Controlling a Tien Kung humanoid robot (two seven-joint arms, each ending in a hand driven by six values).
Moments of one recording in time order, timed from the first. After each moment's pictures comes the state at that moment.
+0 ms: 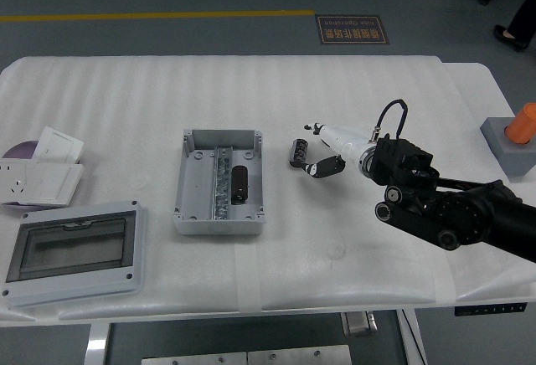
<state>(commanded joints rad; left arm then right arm) 0.05 0.31 -0.28 -0.20 0.09 -0.04 0.11 0.88 -0.32 0.22 1.06 -1.45 -0.14 -0.35</state>
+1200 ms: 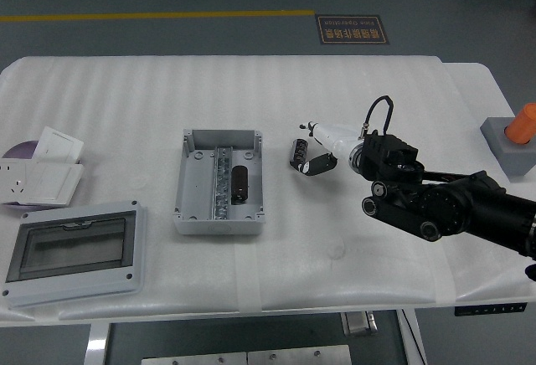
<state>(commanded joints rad) 0.04 0.32 -0.27 -0.20 0.10 -0.05 0.11 0.94 -0.25 0.12 0.96 -1.41 -0.16 -0.34</state>
